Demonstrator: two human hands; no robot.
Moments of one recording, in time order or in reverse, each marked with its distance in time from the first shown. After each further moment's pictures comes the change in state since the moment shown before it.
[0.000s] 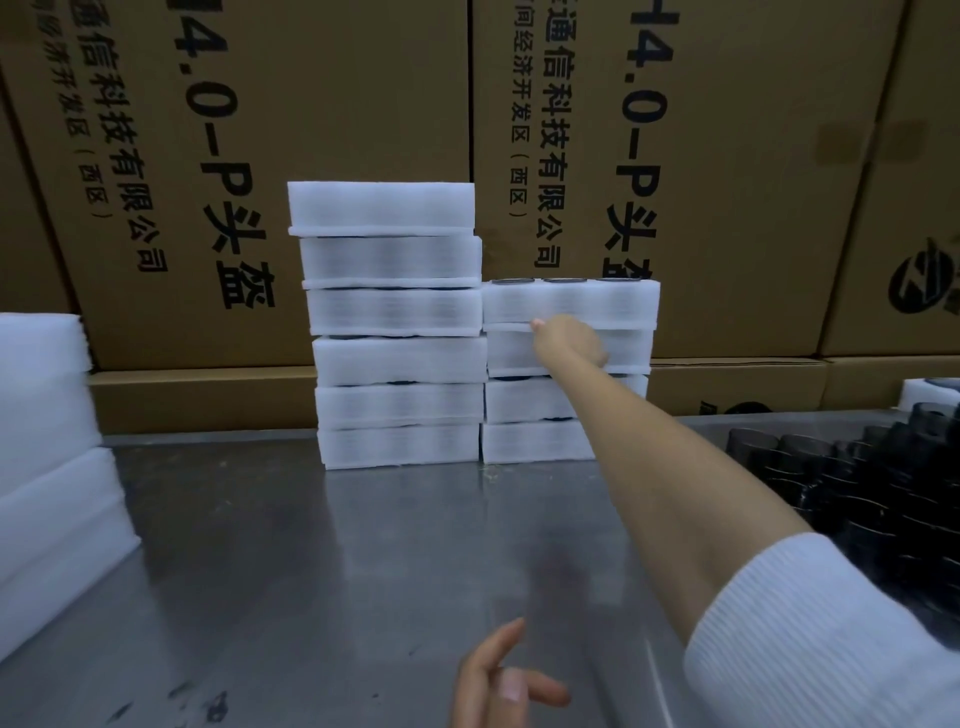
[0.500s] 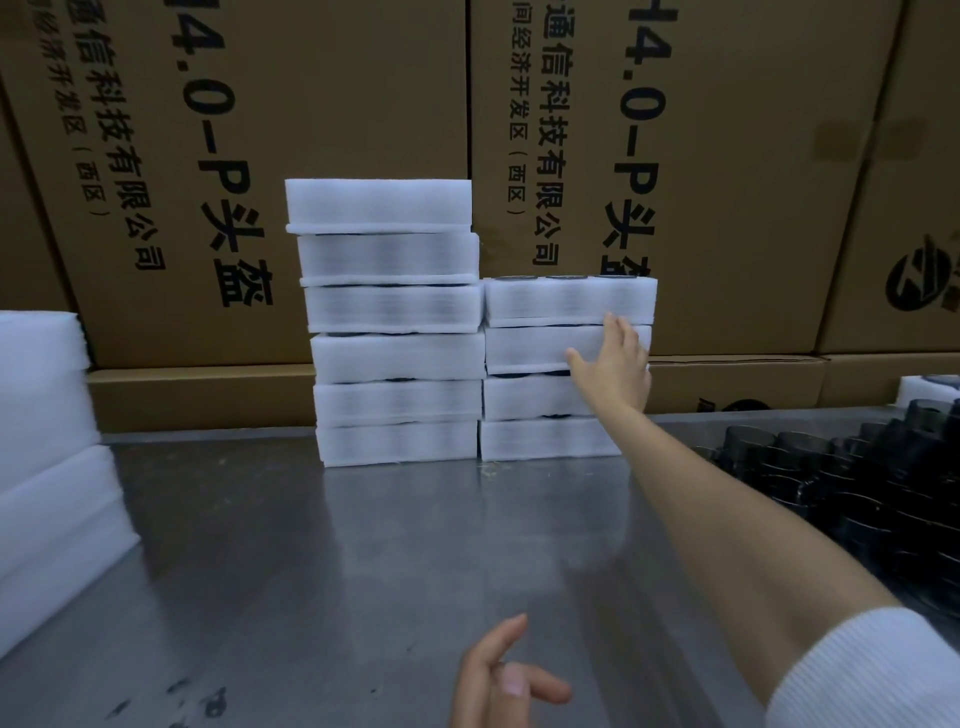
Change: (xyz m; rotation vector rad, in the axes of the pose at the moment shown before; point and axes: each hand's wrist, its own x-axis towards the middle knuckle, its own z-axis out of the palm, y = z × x) left_hand -0.004 0.005 0.001 -0.037 -0.071 -0.056; right_hand 0.004 0.081 0.010 0.104 0.254 -0.262
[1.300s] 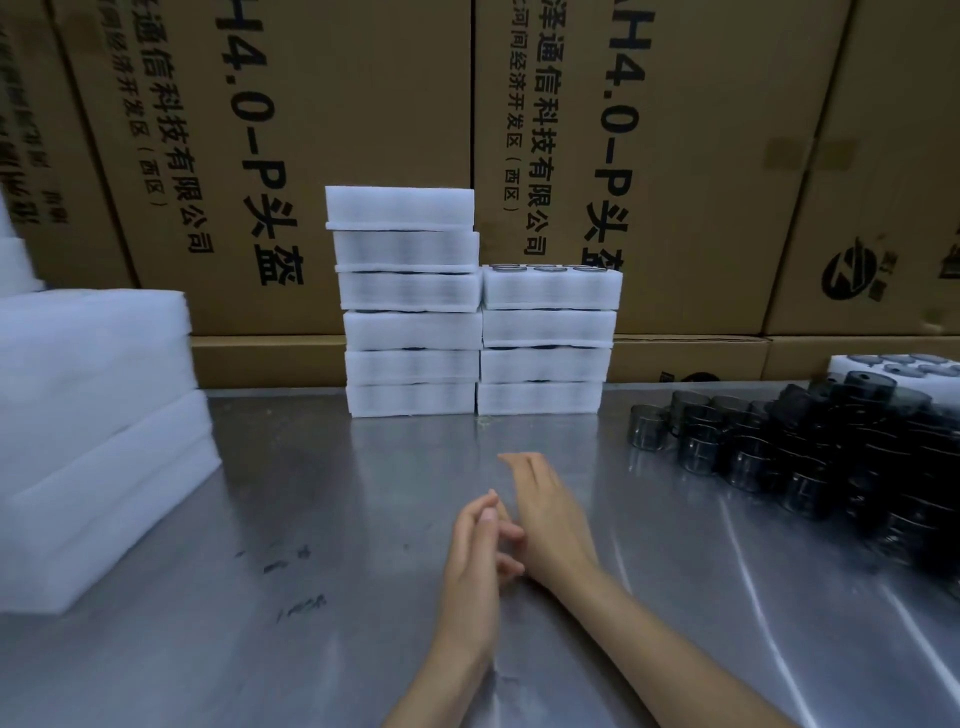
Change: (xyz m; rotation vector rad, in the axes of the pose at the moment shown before) left_hand -0.020 -0.006 -0.013 0.183 -0.048 0.077; right_hand -0.247 -0.015 -0.075 -0.073 -0.390 -0.409
